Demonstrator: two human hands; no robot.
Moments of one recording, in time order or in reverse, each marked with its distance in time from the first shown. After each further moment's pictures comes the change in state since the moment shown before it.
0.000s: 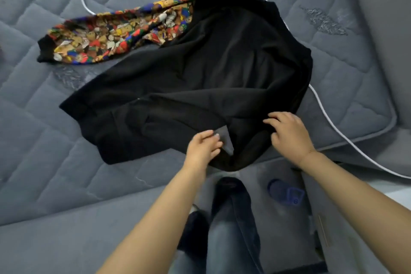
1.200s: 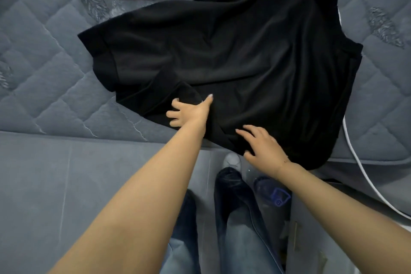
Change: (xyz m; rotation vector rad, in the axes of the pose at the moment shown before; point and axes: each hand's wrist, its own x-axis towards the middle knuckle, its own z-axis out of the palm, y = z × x) left_hand 0.042 -0.005 -0.004 0.334 0.700 -0.182; right_hand -0.024 -0.030 0.052 -0.005 -0.400 -0.299
